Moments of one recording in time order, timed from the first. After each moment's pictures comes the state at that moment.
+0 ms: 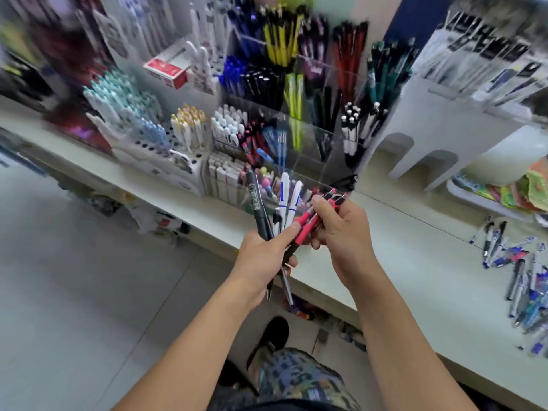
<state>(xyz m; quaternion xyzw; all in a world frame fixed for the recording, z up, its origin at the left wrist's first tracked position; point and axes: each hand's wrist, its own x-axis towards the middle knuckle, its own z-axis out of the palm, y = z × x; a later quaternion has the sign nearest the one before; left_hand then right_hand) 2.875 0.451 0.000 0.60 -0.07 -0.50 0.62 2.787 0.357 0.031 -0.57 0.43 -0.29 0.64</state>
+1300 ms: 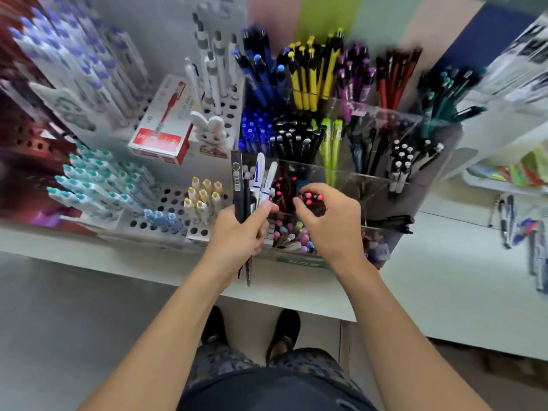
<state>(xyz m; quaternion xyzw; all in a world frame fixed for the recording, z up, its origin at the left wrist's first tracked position) 3.100 0.379 0.002 0.61 -0.24 -0.53 0.54 2.952 0.292 0.001 -0.79 0.48 -0.31 0.22</state>
